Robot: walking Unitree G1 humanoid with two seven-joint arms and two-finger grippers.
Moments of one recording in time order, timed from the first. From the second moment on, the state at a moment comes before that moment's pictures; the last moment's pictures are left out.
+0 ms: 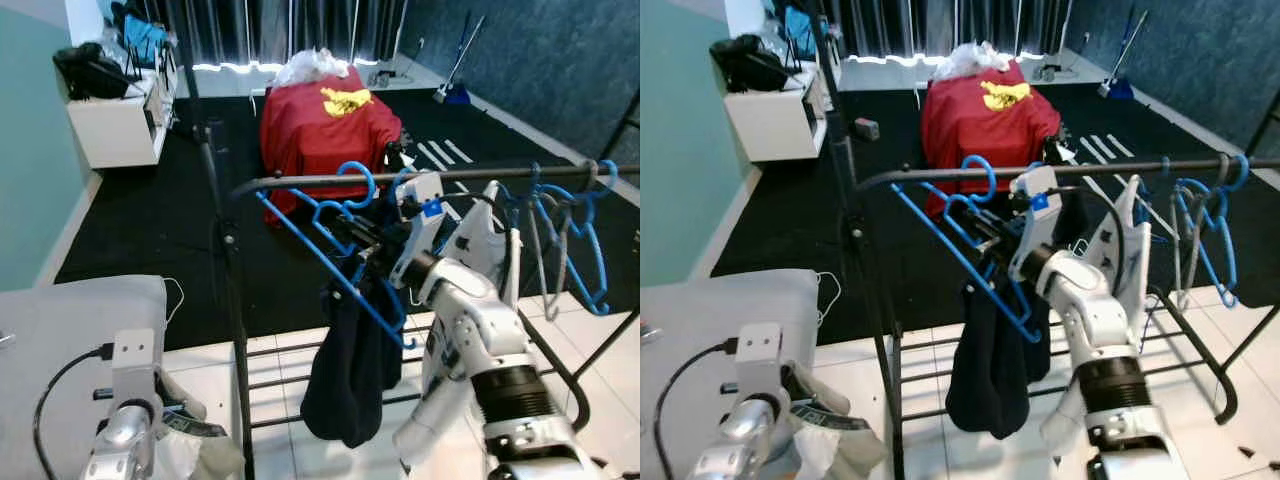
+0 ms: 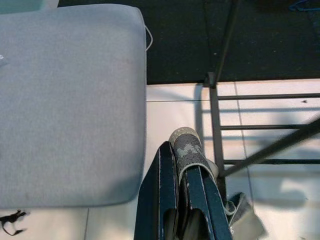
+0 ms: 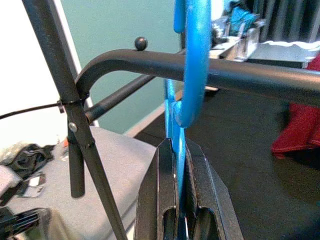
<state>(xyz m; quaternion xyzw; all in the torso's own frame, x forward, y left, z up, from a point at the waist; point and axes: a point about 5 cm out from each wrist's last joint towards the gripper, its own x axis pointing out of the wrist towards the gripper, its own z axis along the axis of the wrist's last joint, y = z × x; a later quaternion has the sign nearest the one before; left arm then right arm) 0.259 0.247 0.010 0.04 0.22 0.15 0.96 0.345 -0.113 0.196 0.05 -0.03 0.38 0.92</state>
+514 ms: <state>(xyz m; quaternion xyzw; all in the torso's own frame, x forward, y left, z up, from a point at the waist) 0.262 0.236 0.007 0.04 0.22 0.11 0.97 0.355 -0.109 0.194 0.06 -0.01 0.34 0.94</state>
